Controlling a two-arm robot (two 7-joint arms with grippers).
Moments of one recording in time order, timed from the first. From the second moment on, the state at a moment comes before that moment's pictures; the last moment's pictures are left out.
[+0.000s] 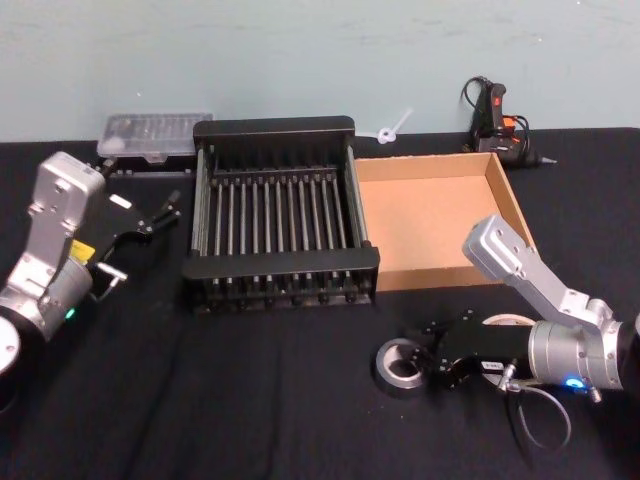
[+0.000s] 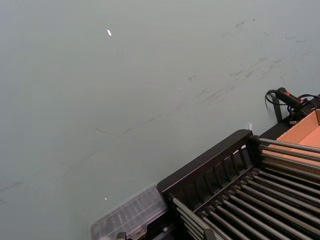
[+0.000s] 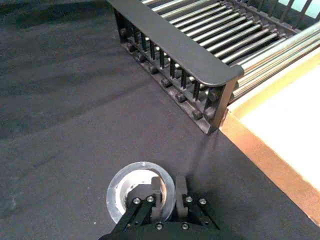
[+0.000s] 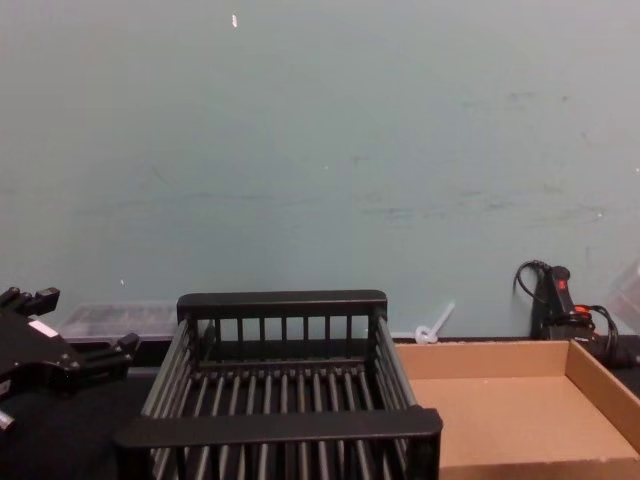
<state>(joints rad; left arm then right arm) -0.20 0.60 0.45 -1.41 -0.25 -0.12 0.03 0.27 0.67 -0.62 -1.55 0.39 0.36 0.61</state>
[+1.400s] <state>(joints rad) -0.20 0.60 0.45 -1.41 -0.25 -0.12 0.03 0.27 0.67 -0.51 -1.56 0.47 0.35 0.54</state>
